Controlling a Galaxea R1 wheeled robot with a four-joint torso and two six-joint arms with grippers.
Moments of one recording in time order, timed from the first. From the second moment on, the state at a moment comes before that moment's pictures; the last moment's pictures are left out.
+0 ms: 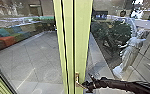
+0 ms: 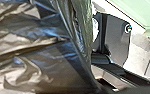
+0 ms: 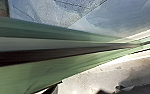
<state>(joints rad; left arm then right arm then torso) 1.41 2.77 -2.37 -0.65 0.09 0.31 -0.52 2.78 -1.82 -0.24 -0.48 1.24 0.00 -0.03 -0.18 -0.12</state>
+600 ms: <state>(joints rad) 1.41 2.77 -2.39 -0.65 0.08 0.31 -0.50 2.77 -1.81 -0.24 -0.50 1.23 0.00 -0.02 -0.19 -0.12</state>
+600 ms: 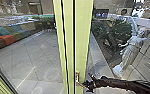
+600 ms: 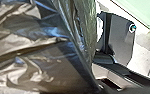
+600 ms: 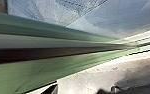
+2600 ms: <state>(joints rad) 1.42 2.78 -2.42 -0.67 0.08 0.31 -0.50 2.74 -1.82 -0.22 -0.32 1.23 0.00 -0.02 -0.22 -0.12</state>
